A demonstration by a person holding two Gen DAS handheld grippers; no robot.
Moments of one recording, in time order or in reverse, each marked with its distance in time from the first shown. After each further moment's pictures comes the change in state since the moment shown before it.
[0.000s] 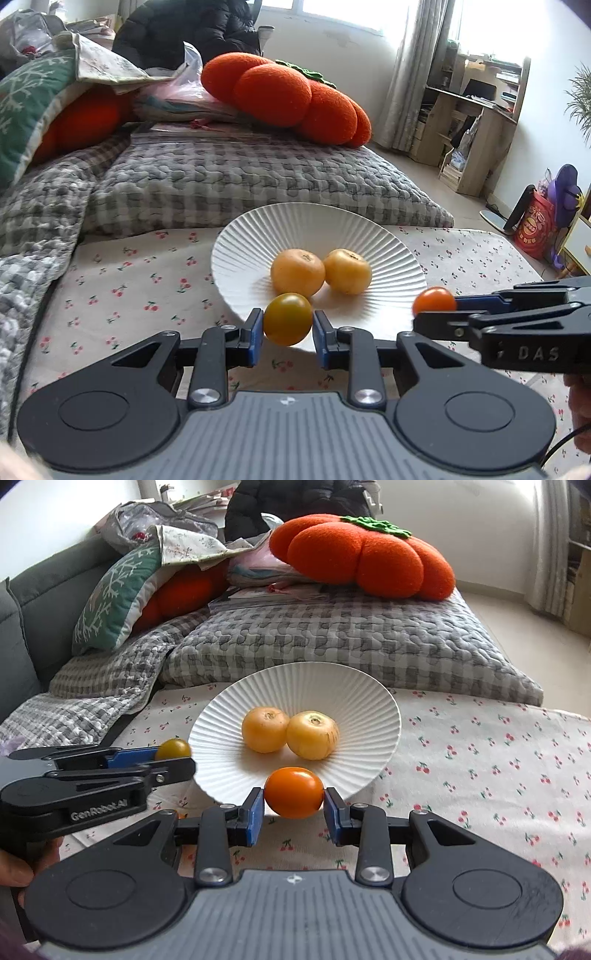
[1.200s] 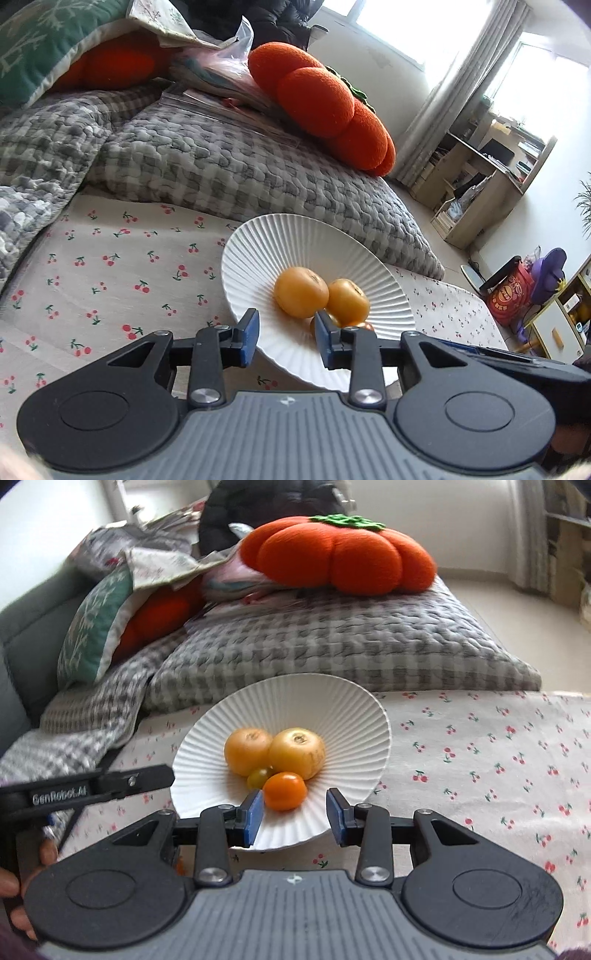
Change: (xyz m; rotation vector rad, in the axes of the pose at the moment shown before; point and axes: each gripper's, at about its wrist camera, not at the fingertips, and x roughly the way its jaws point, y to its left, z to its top) left arm 0.002 0.041 0.015 -0.284 0.014 -0.103; right arm 0.003 -0.019 0.012 0.162 -0.003 0.012
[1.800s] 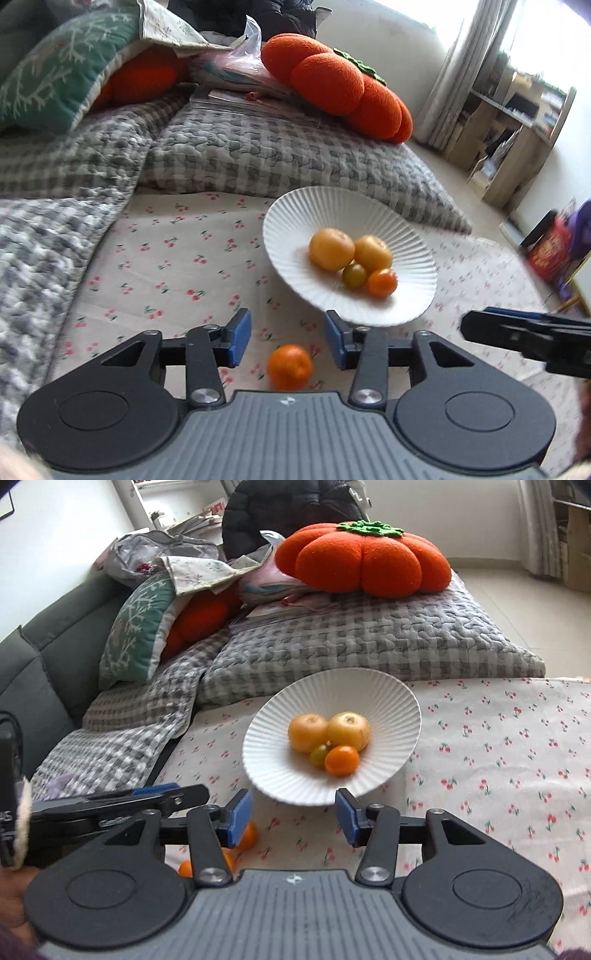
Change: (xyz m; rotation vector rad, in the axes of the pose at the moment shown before) left arm -0.048 -0.021 -0.019 0.118 0.078 0.194; right arm -0.062 0.038 -0.013 -0.017 0.037 0.074
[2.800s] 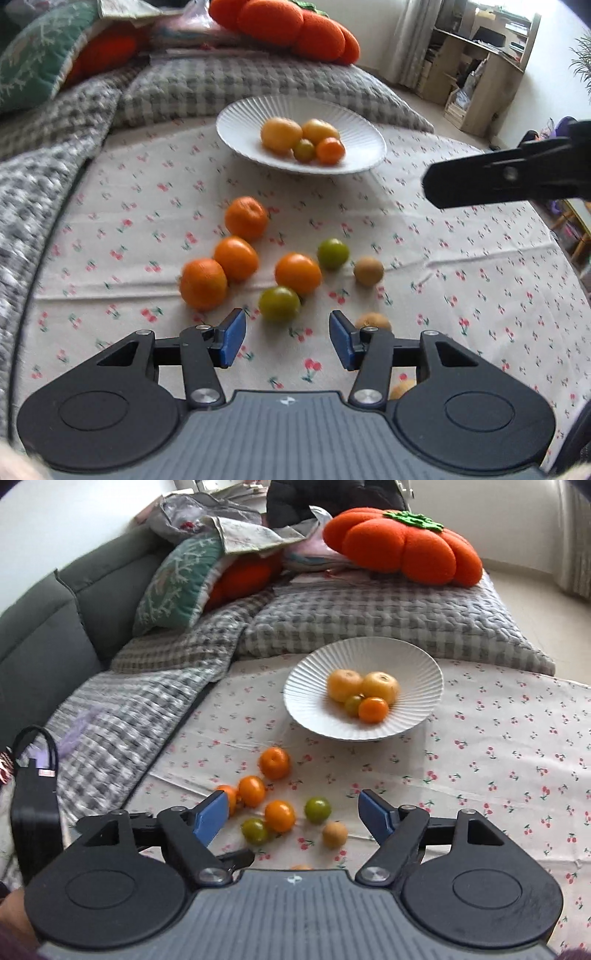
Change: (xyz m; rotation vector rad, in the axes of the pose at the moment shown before) left arm -0.020 -0.030 -0.094 0.139 0.129 -0.029; right arm -0.021 0.025 -0.033 -0.124 0.087 0.012
